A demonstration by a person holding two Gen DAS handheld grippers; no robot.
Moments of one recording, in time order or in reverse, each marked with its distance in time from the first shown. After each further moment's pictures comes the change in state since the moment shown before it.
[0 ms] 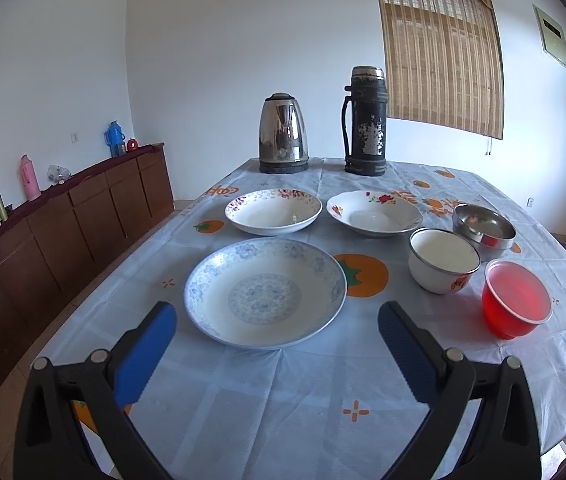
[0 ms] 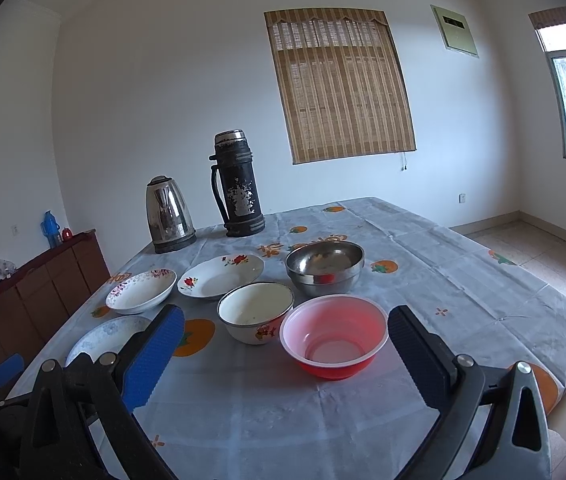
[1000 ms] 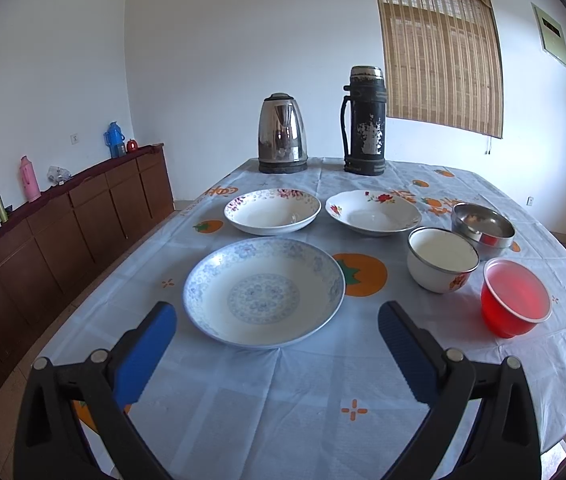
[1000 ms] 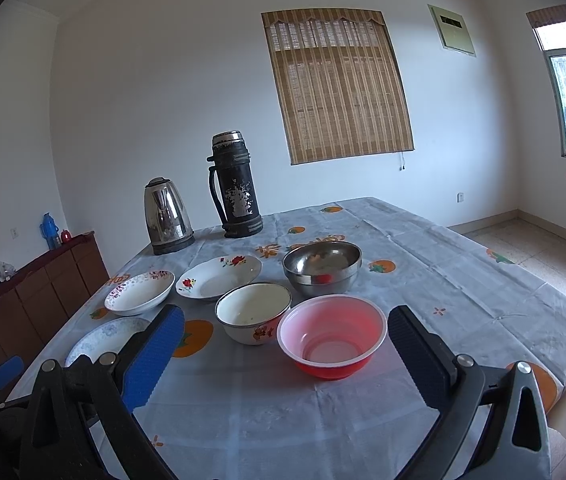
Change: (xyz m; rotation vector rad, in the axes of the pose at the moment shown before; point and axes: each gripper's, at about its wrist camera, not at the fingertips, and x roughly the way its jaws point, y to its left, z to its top) left arm -0.003 -0.003 -0.001 0.009 -0.004 0.002; right arm -0.001 -0.004 0.001 0.010 0.003 -0.001
